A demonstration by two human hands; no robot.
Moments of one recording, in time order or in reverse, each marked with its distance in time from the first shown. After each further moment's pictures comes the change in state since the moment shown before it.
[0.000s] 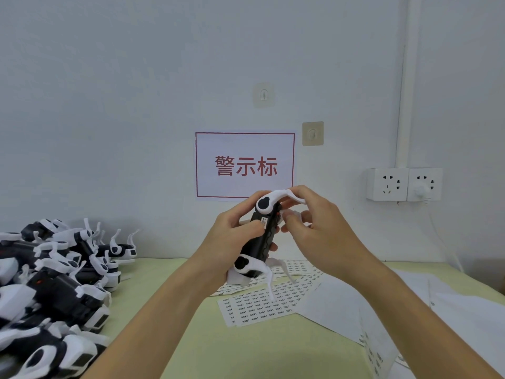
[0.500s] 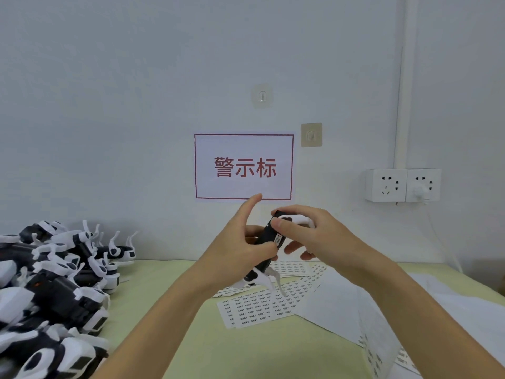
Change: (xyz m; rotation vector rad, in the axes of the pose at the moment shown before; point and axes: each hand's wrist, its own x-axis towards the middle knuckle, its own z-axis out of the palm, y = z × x) left_hand -0.003 -0.007 0.004 0.272 0.030 -0.010; right_hand 0.000 0.011 -0.008 0.169 -0.173 0.300
